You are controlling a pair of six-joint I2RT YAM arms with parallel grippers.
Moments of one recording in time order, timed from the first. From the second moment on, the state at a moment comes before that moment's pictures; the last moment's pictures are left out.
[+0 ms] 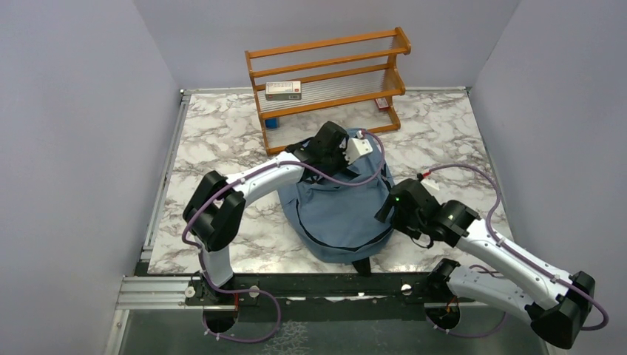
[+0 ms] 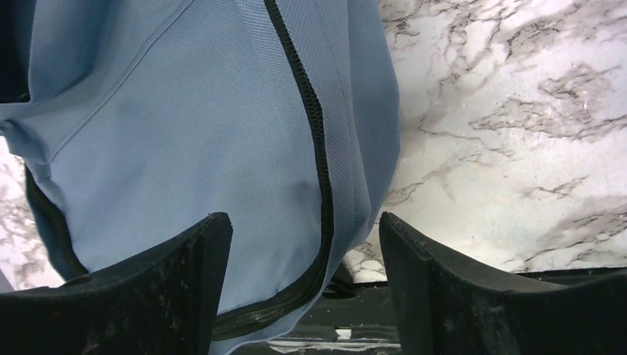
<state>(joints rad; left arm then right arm) -0.77 1.81 1.38 -0.34 0.06 0.44 0.77 0.89 0.75 -0.87 0.30 1.12</state>
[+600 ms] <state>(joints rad) -0.77 1.76 1.38 -0.34 0.04 0.37 0.77 0.90 0.63 -0.83 0.26 1.25</state>
